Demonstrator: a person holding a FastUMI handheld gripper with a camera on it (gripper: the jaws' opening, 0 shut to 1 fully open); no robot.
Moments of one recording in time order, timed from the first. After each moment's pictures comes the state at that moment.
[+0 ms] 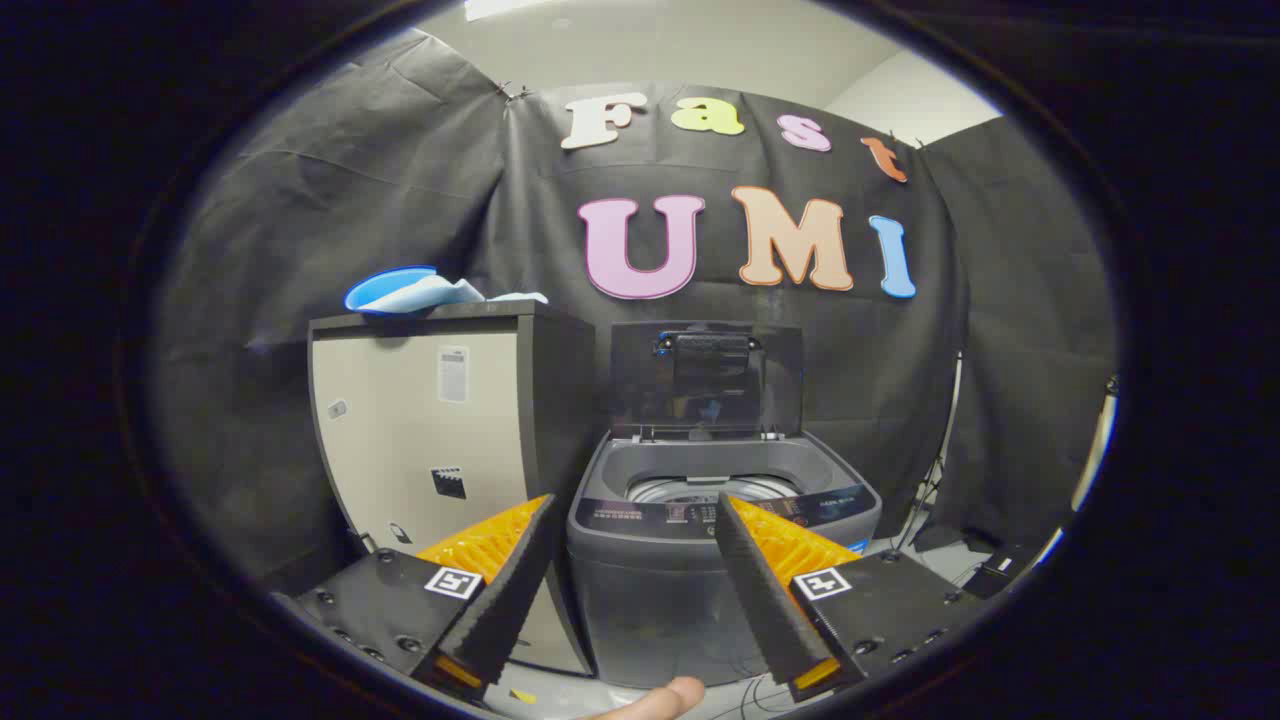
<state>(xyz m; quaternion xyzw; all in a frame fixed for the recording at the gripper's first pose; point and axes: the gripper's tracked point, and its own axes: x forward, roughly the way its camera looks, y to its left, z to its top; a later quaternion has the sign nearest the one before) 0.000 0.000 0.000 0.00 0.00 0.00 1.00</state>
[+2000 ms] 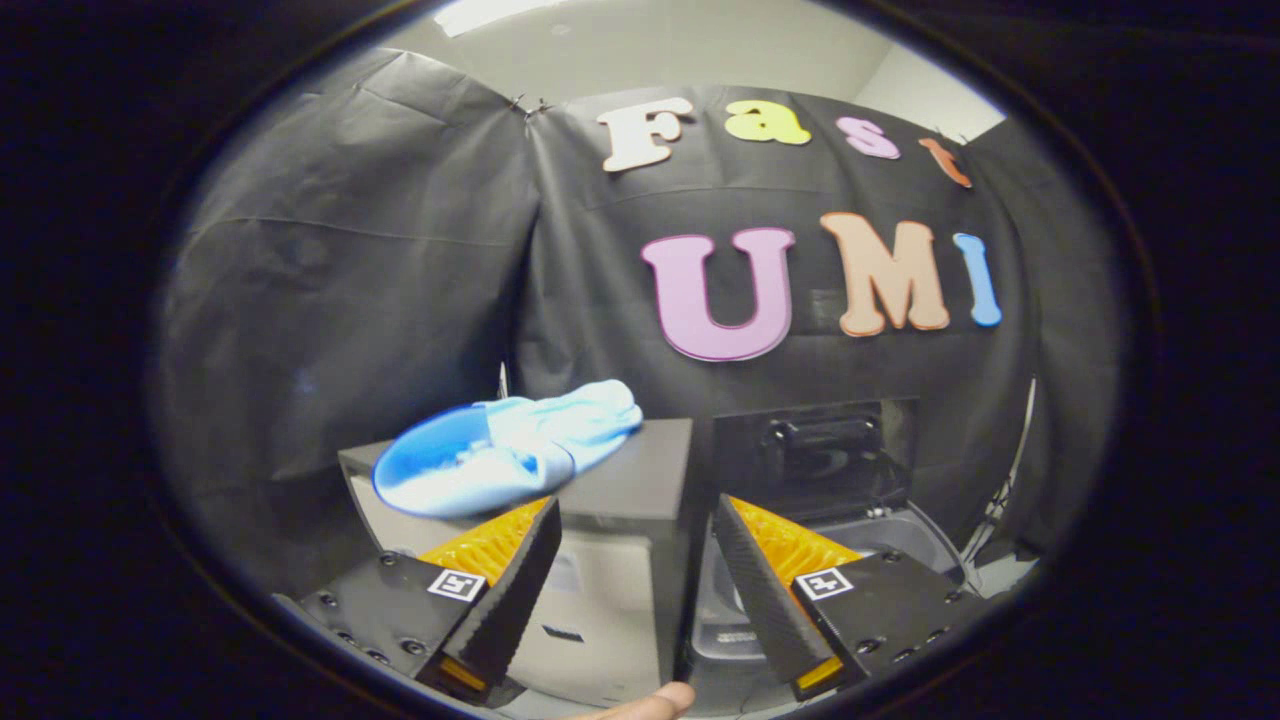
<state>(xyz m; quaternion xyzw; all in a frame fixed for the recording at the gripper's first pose) 0.121 0.141 0.176 0.03 -0.01 0.10 1.00</state>
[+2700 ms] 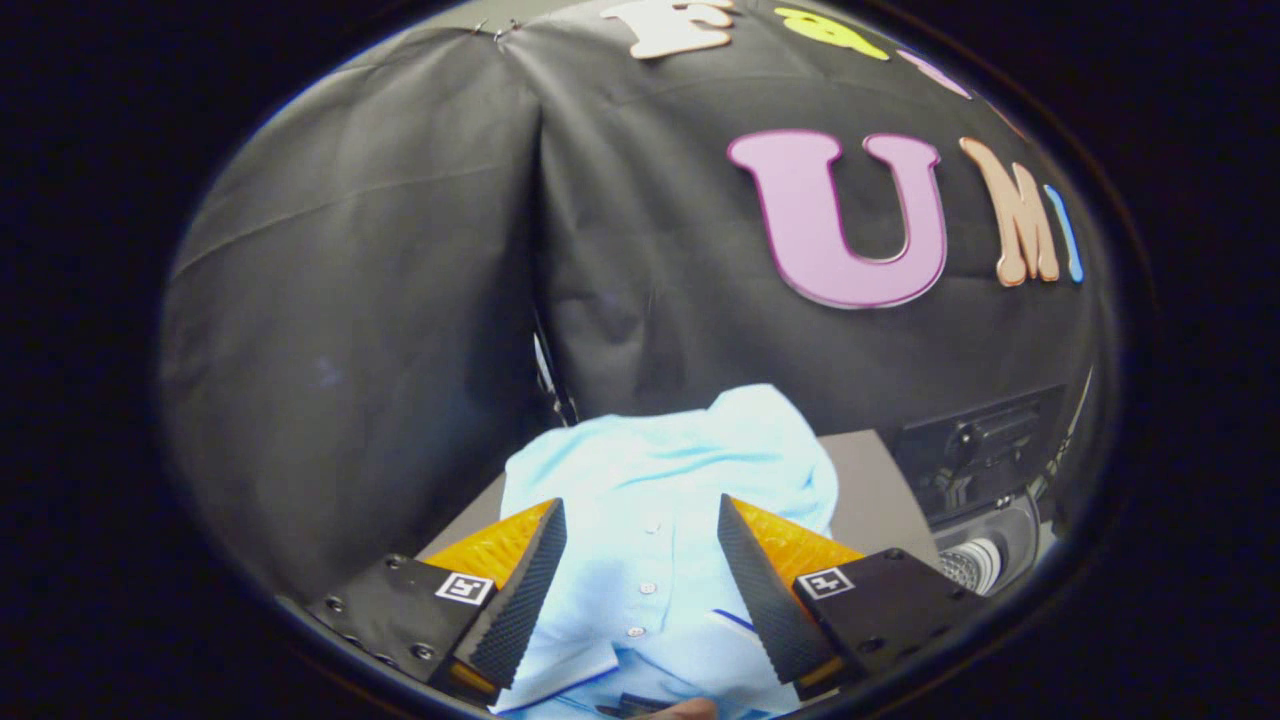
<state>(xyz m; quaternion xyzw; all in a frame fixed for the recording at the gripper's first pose) 0.277 0.289 0.175 0.05 0.20 0.14 0.97</state>
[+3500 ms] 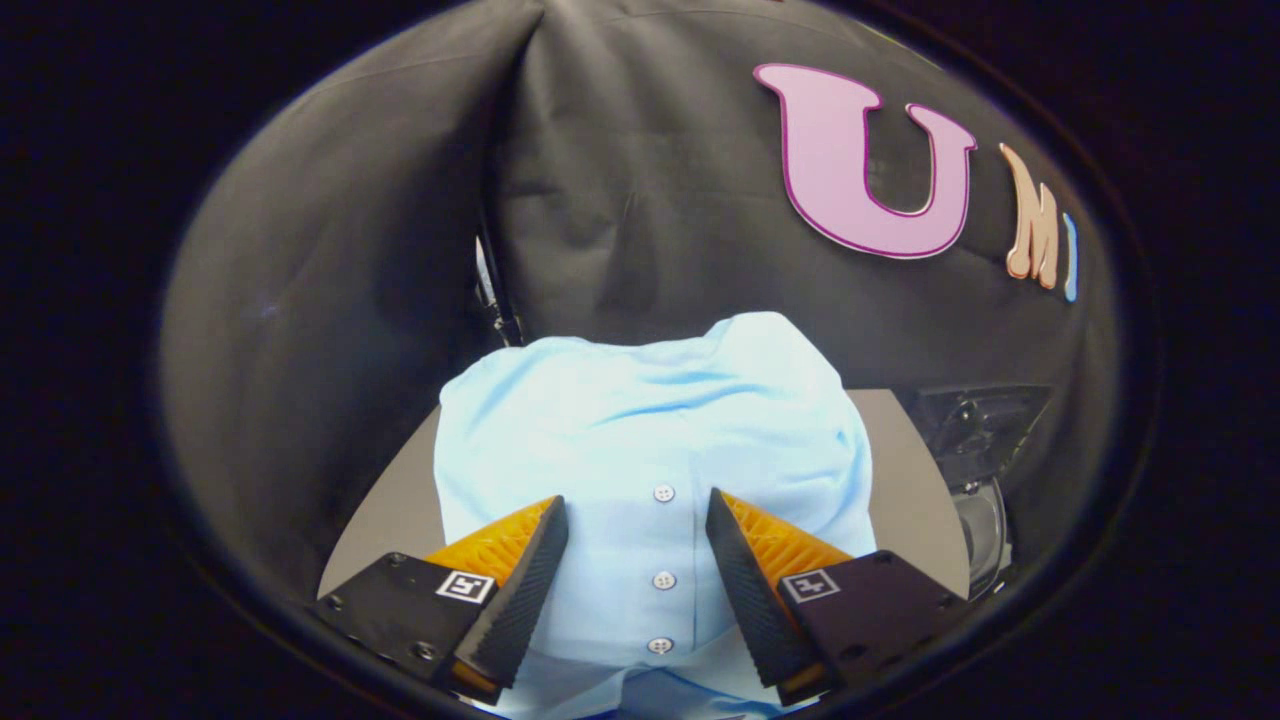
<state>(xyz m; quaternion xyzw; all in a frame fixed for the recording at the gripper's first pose) 0.300 0.294 0.143 0.01 0.28 0.05 0.96</state>
